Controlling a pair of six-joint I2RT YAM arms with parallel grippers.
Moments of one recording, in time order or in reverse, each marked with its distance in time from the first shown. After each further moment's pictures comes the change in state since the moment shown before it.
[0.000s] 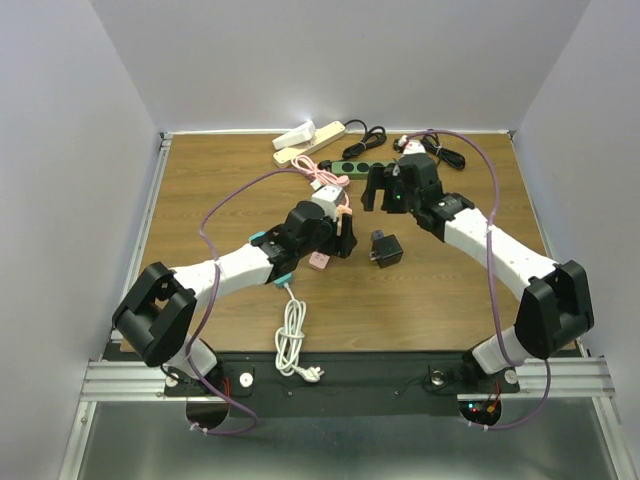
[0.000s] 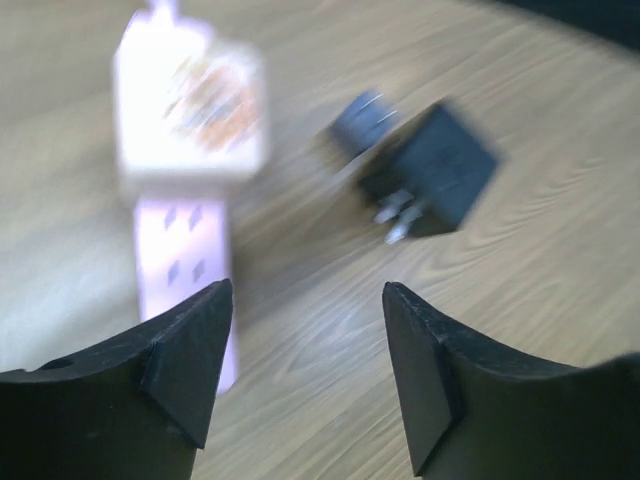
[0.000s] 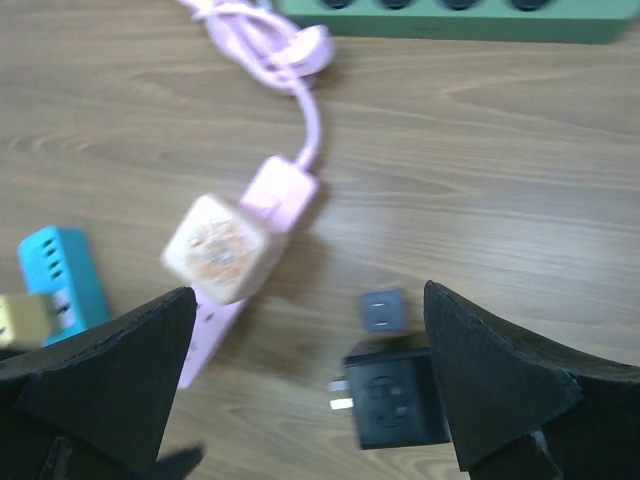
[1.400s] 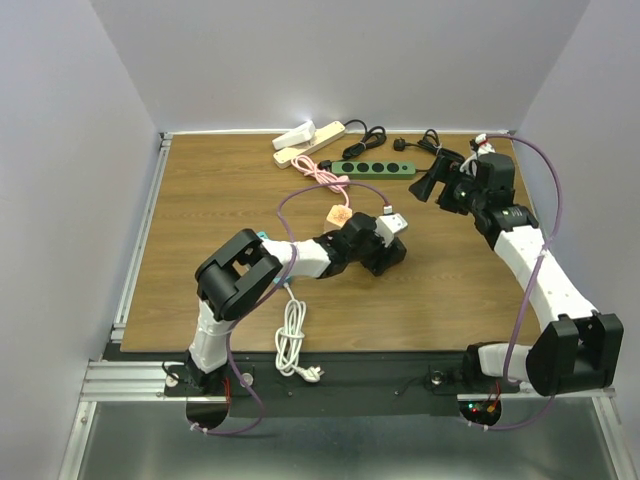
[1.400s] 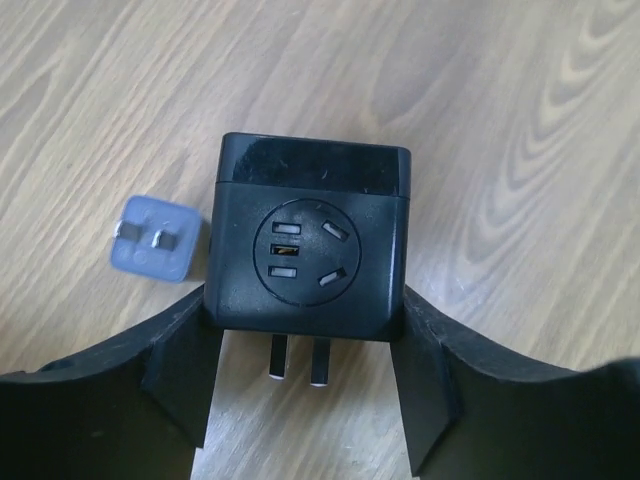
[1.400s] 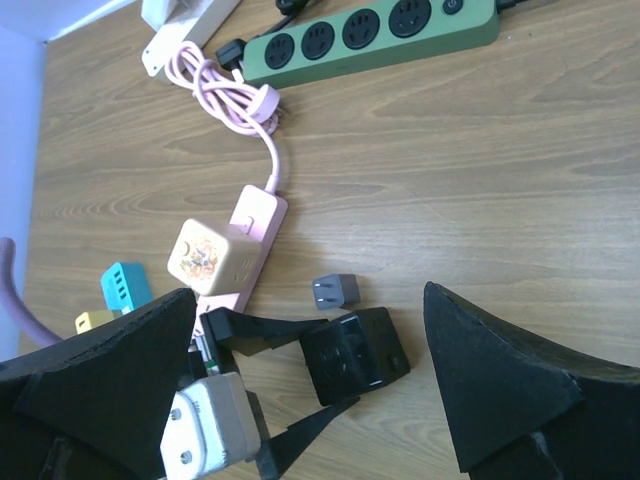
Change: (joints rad) left arm -0.154 0.496 0.294 0.171 0.128 0.421; right arm -0.426 -0.236 -0.144 -0.009 -0.400 0.074
